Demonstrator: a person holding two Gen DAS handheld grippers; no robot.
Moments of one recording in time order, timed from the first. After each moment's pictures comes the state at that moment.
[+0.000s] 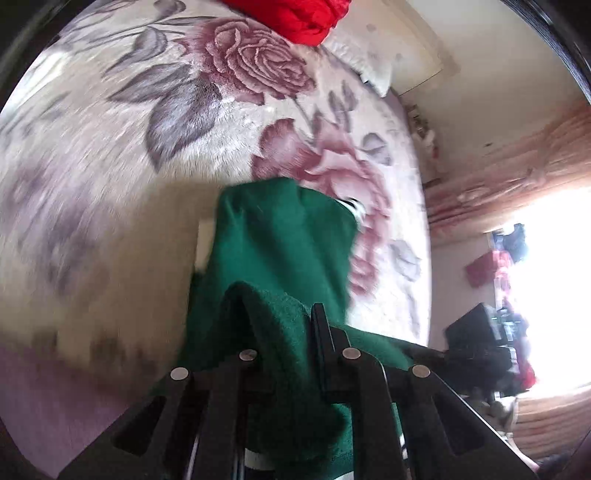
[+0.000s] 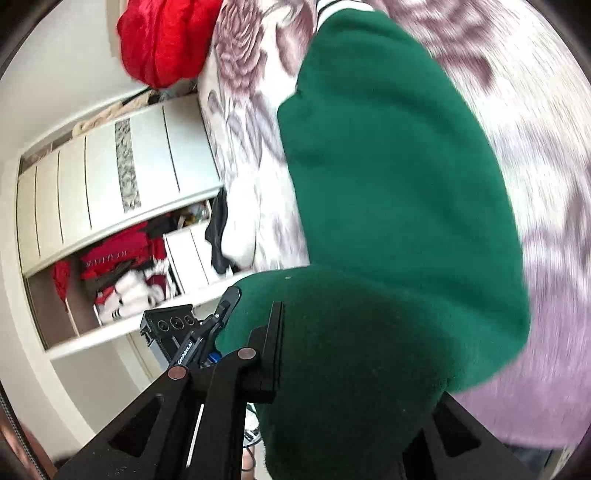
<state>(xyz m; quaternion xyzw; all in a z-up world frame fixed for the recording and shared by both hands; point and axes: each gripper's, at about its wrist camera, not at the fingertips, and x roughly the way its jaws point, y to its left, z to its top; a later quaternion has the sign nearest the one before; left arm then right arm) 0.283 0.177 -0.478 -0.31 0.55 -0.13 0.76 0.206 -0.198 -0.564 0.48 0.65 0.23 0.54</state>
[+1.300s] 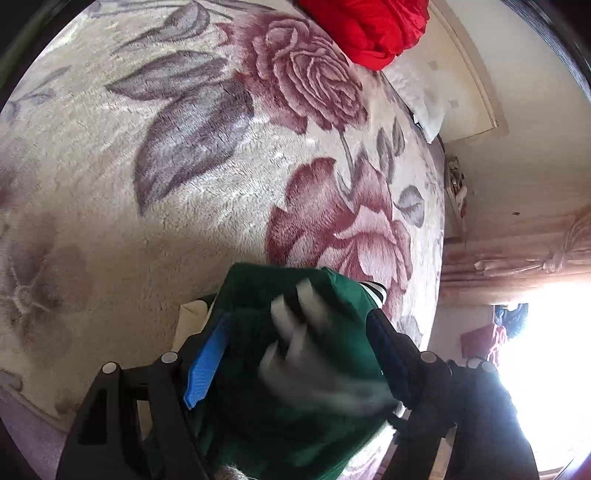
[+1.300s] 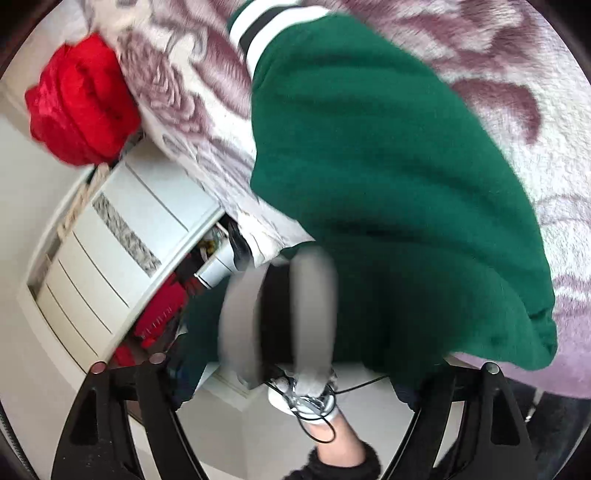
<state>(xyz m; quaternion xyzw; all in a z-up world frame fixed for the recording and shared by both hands) 0.376 0.199 -0.510 -0.41 0.54 -0.05 0.74 0.321 -0.276 -0.636 0.63 0.69 0.14 0.34</state>
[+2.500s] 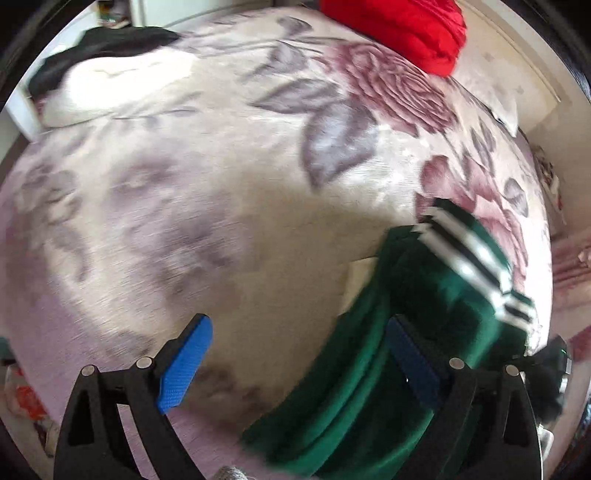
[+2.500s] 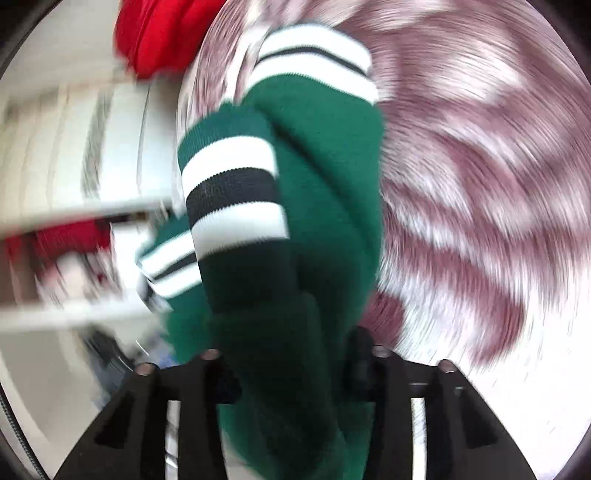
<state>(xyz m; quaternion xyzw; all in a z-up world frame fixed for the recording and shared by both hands) 0.259 0.222 -0.526 -0.24 0.56 0.15 0.78 0.307 -0.253 -0.665 0.45 0.61 0.23 0.61</state>
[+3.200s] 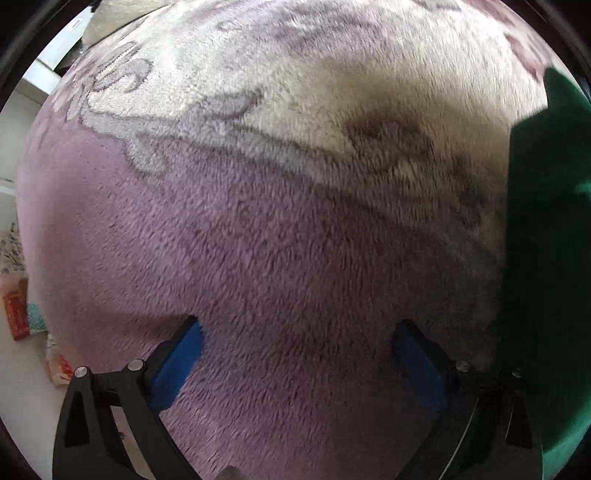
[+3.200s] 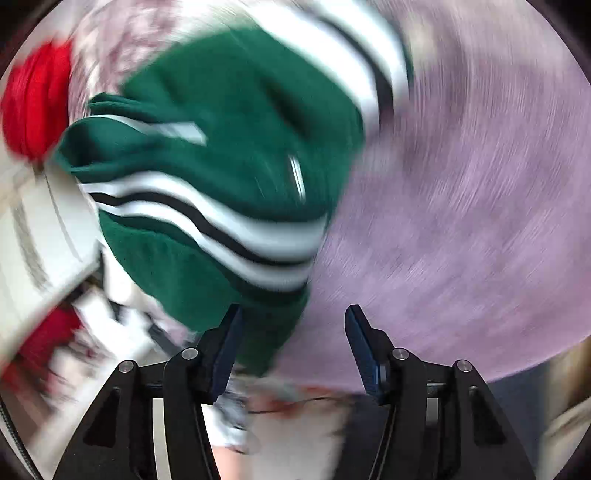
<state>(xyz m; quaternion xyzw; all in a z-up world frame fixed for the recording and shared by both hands) 0.126 0.215 -0.671 -0.16 0.66 0.20 0.70 0.086 -0.326 -0.602 0.36 0.73 0.02 0.58</state>
